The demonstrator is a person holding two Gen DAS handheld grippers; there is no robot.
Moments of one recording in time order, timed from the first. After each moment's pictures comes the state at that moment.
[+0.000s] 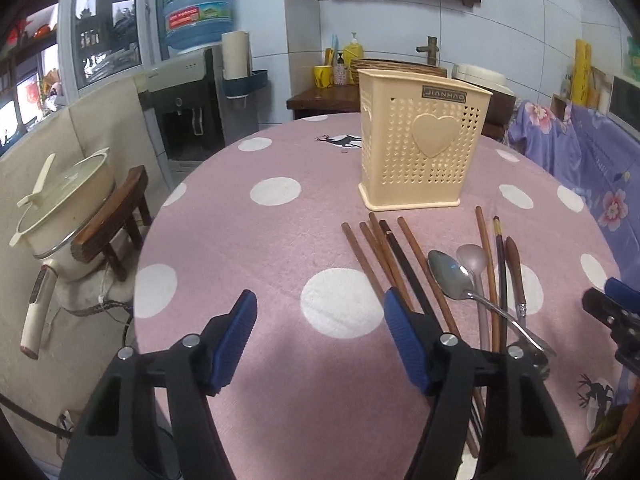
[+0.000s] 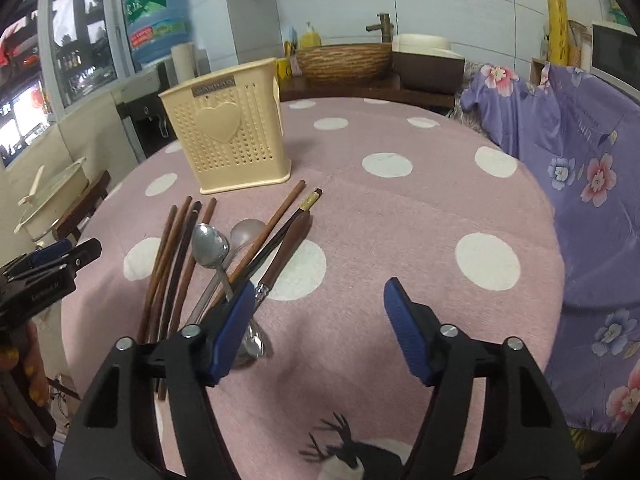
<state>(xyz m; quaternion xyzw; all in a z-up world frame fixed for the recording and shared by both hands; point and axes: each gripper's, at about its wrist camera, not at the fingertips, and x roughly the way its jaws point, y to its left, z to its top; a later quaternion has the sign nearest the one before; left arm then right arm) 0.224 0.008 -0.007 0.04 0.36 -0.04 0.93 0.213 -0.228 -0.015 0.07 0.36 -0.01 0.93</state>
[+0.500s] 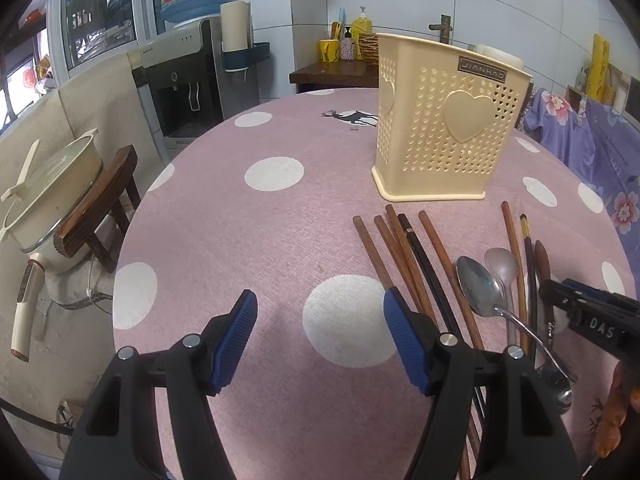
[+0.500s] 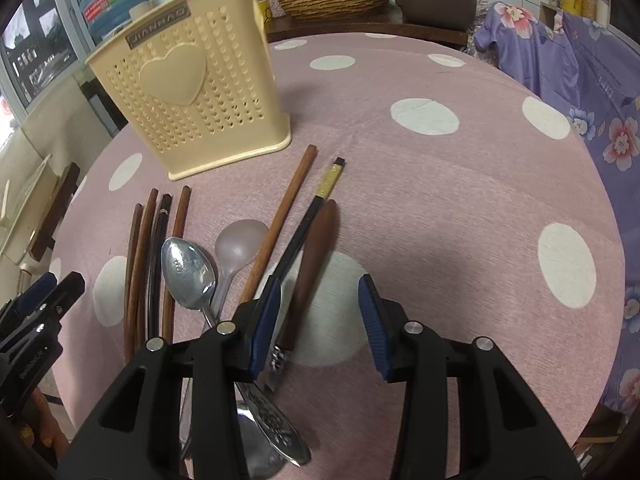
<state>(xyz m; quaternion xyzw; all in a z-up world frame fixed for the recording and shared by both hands) 0.266 0.013 -0.020 0.03 0.40 -0.03 0.91 0.305 -0.206 -0.053 0.10 0.46 -0.04 0.88</state>
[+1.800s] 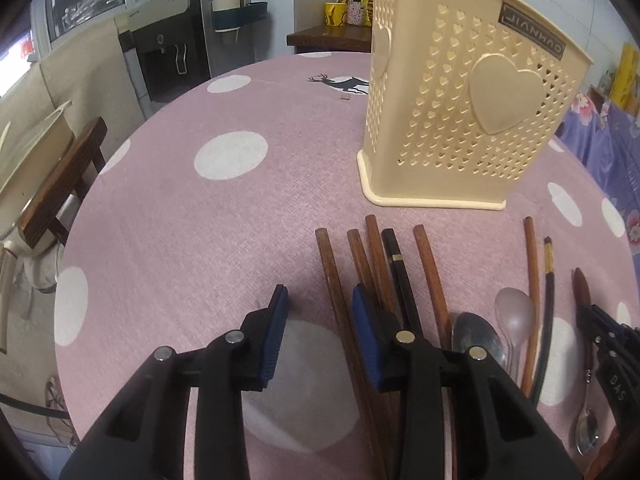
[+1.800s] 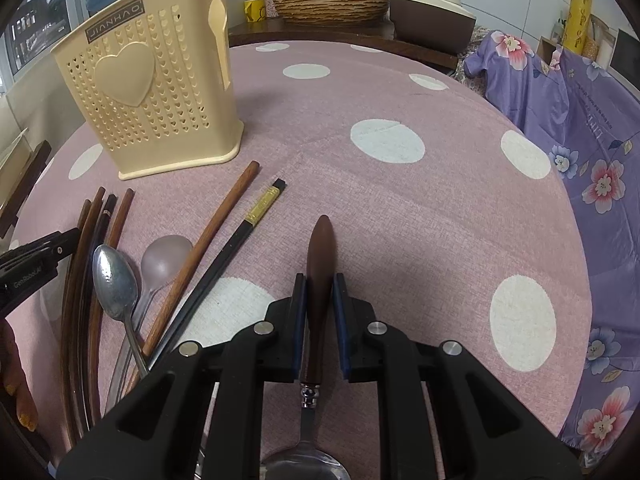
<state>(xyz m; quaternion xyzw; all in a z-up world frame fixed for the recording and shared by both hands) 0.328 -0.025 -0.050 0.01 0.46 -0.01 0.89 0.322 -0.243 -0.058 0.04 0.46 -0.06 0.89</state>
